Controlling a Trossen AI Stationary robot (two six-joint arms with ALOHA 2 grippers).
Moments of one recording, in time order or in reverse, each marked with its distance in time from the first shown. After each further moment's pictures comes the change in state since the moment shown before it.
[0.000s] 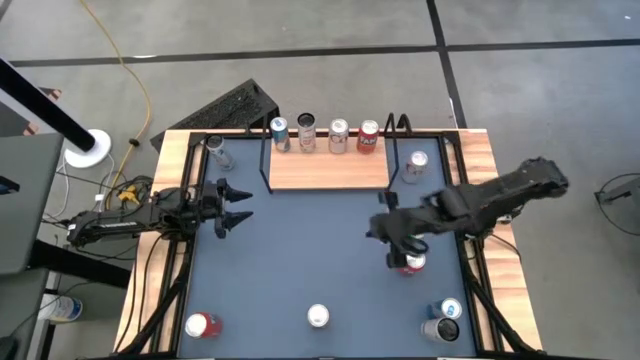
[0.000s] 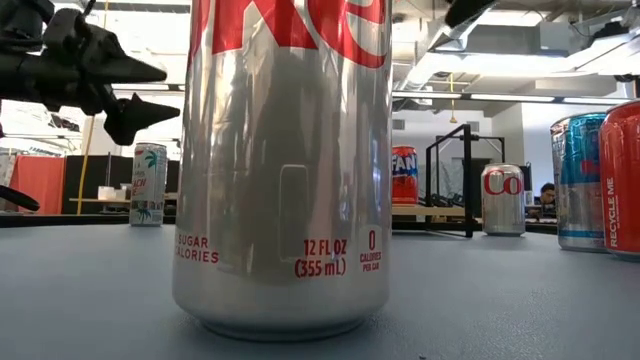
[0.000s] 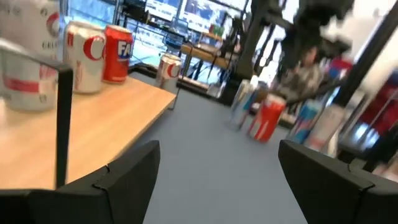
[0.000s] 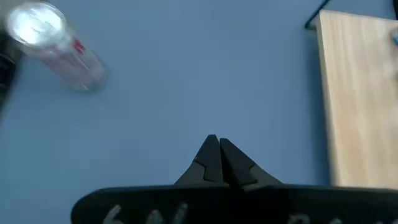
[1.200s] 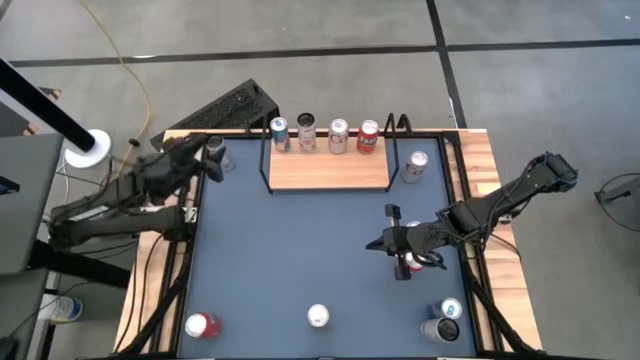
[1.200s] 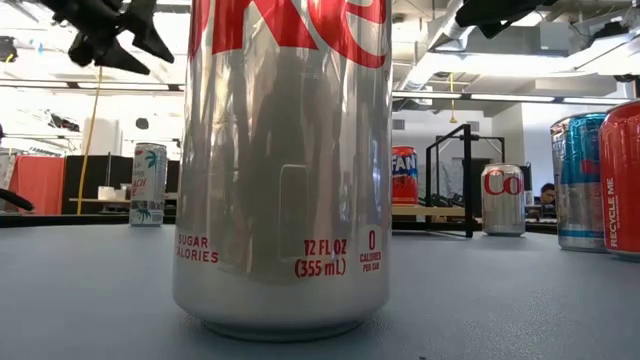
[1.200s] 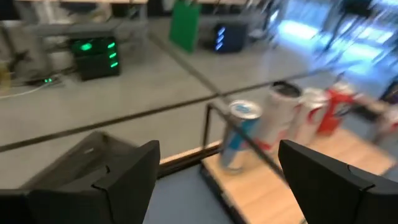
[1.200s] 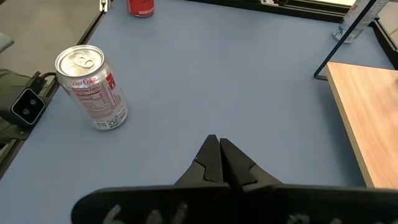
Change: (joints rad) left arm 0.180 0.395 0.669 -0.569 -0.685 0.092; right arm 0.130 -0.158 -0.351 0.454 0.108 -0.002
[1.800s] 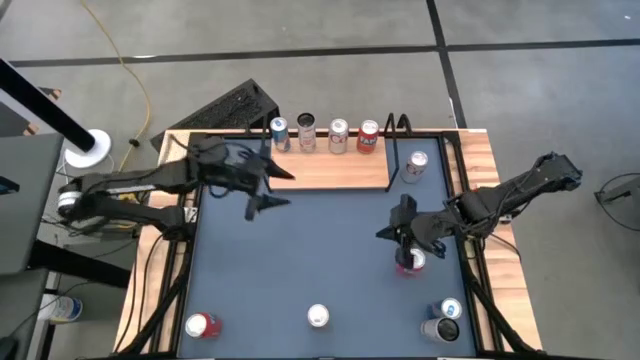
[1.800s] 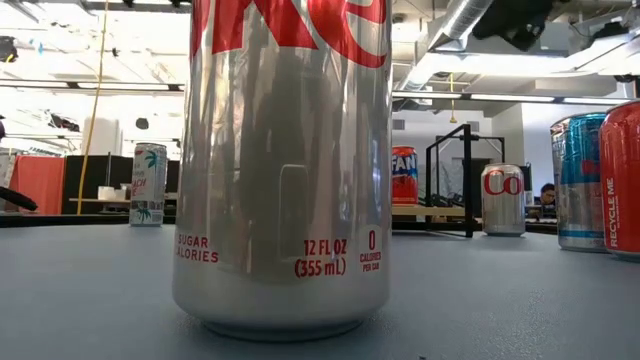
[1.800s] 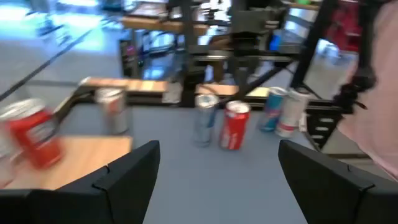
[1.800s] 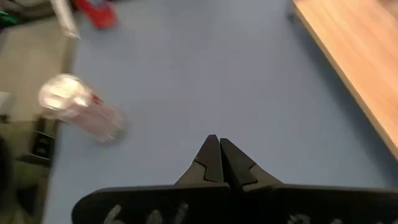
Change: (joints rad) left arm -0.084 0.576 0.183 0.504 1.054 0.199; right arm -0.048 -0.067 0.070 -0.259 -0.005 0.384
